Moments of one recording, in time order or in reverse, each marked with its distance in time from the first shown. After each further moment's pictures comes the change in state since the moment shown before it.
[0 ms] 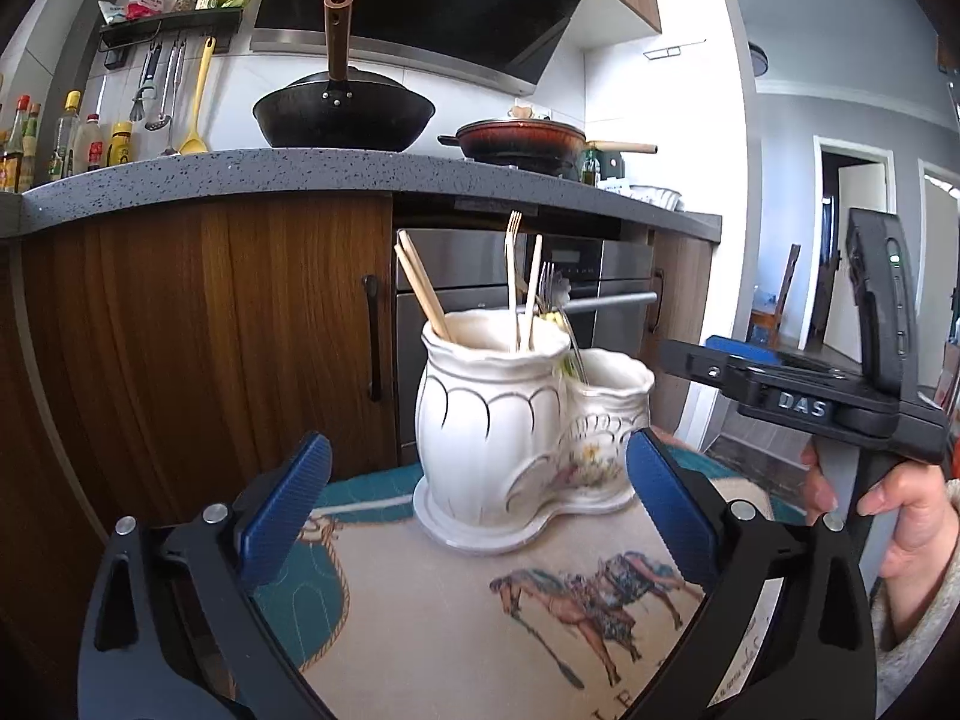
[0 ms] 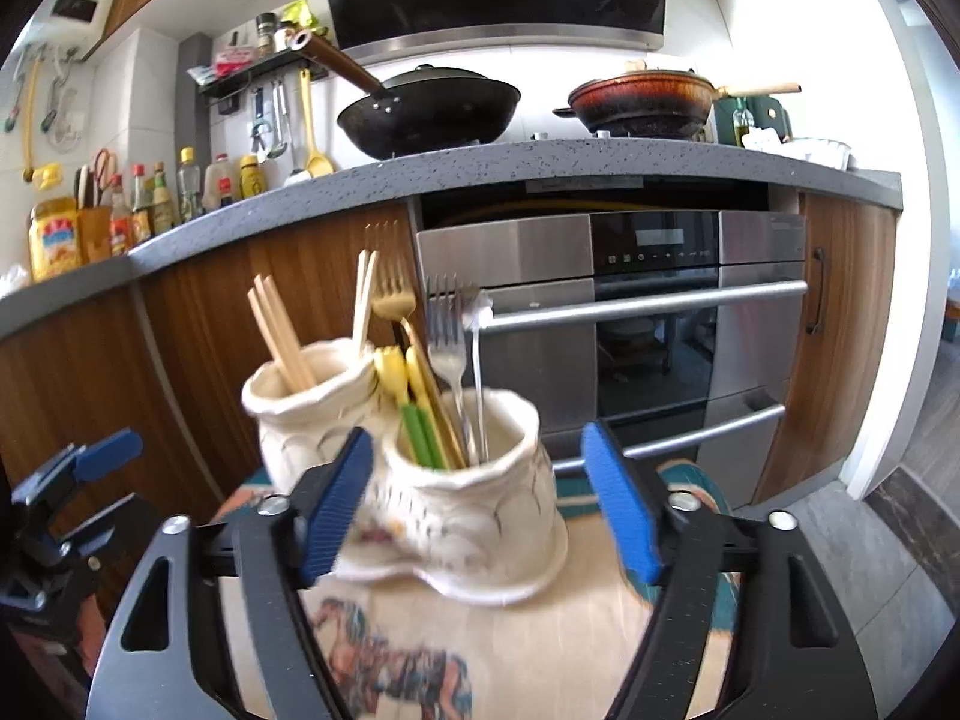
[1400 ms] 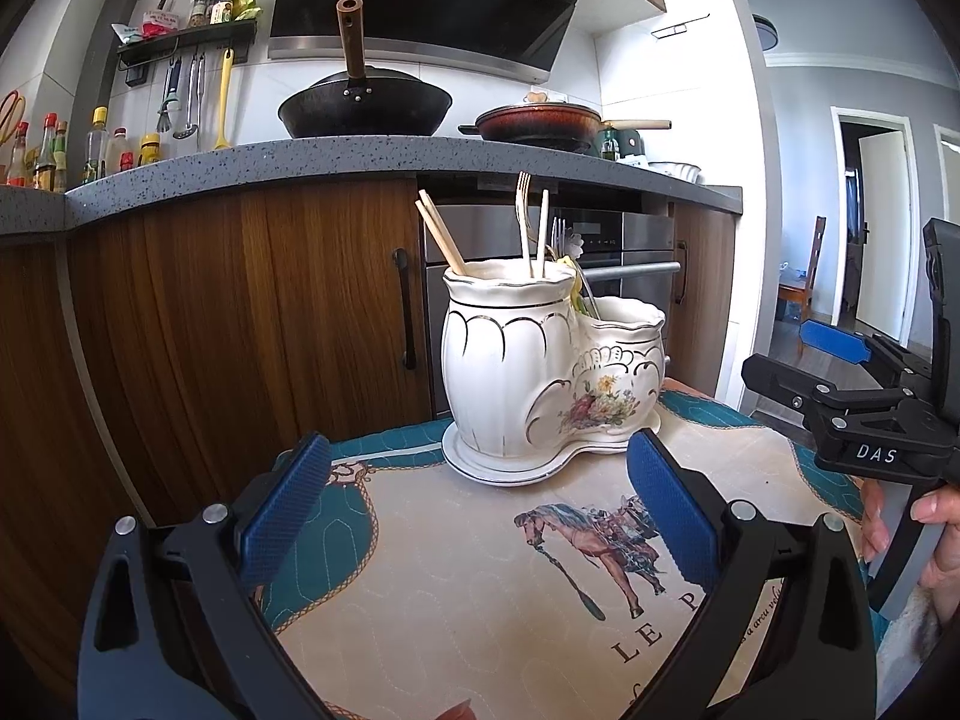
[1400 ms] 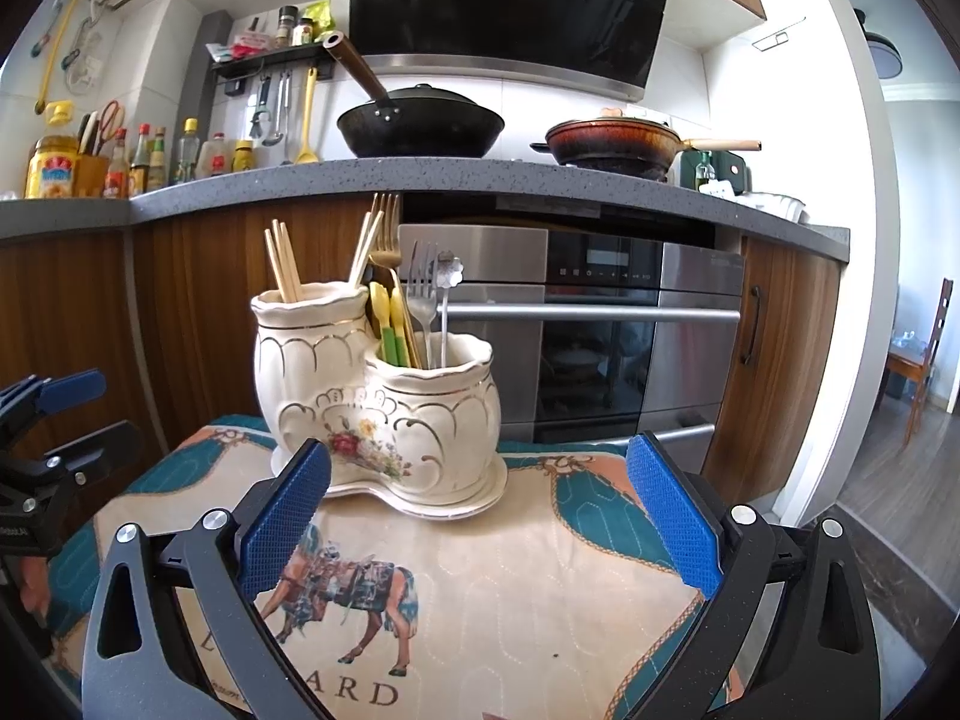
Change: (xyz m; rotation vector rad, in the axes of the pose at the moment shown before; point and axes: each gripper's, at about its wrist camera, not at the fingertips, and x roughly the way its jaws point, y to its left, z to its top) left arm -0.023 -0.008 -0.031 0.045 0.013 0.091; right arm -0.045 0.011 -0.051 -0.113 -0.083 -0.133
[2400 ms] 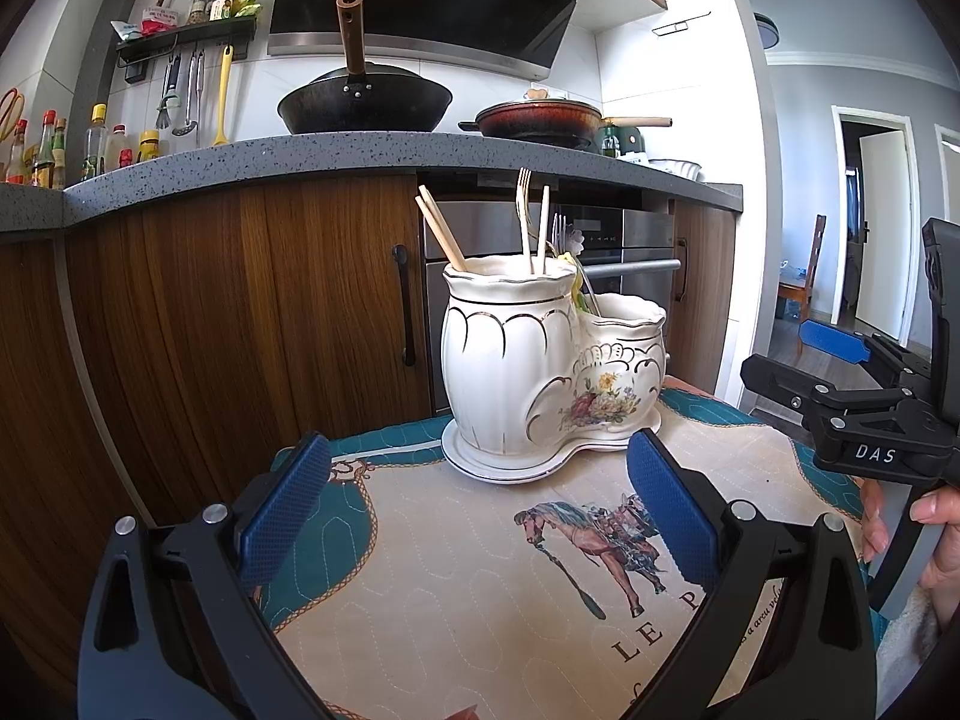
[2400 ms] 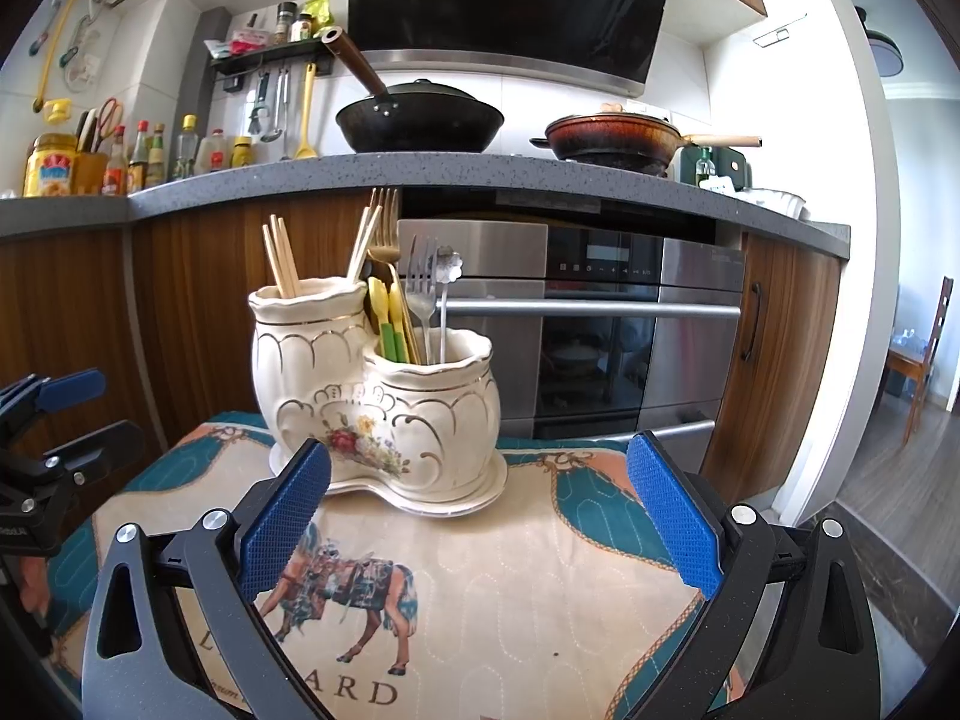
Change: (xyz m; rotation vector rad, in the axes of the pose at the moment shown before) left arm 0.001 0.000 0.000 -0.001 0.003 0.000; right arm 0.002 0.000 -0.001 0.001 0.003 0.000
